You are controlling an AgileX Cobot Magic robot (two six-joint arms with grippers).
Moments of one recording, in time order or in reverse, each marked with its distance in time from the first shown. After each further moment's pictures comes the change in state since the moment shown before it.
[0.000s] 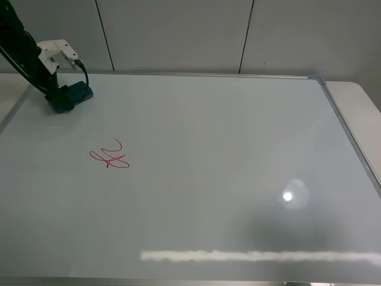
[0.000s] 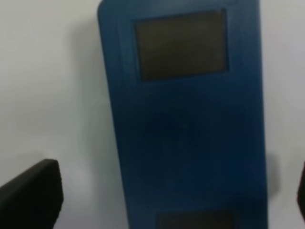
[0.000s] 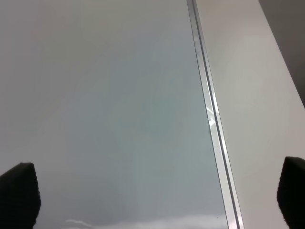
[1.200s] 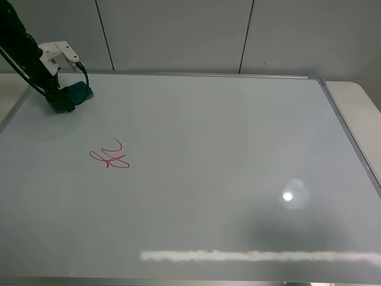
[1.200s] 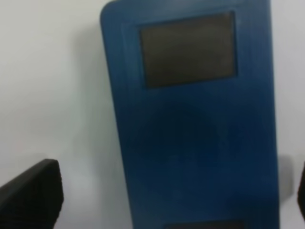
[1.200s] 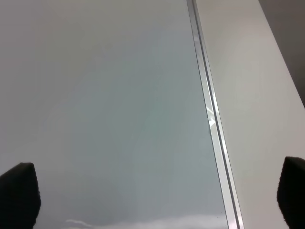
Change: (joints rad) left arm 0.000 0.012 -0.003 0.000 -0.016 0.015; right arm 0.000 0.000 0.000 0.000 0.000 0.000
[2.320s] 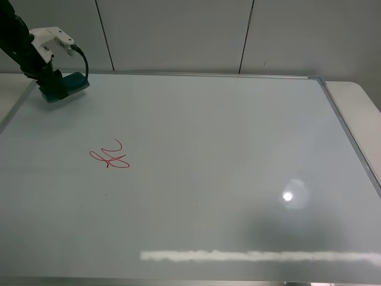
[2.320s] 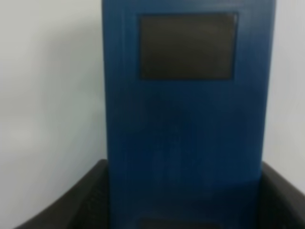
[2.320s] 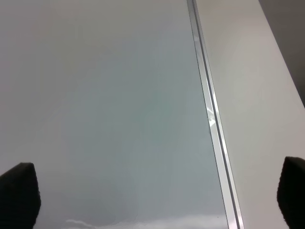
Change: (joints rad) left arm -0.016 -0.101 -0.002 0.012 0.156 -0.158; right arm 0.000 0.000 0.000 0.000 0.000 0.000
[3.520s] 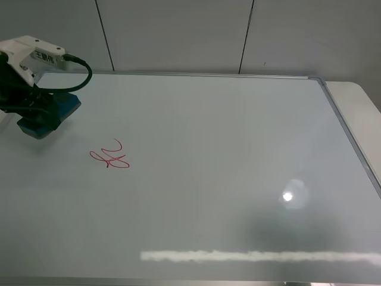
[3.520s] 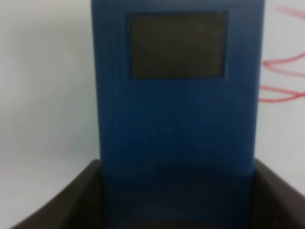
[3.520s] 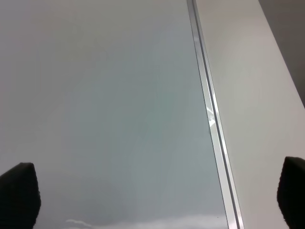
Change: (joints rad) left arm -0.191 -0.656 0.896 0.098 -0.355 -0.568; right arm 0.000 0.000 0.000 0.000 0.000 0.000
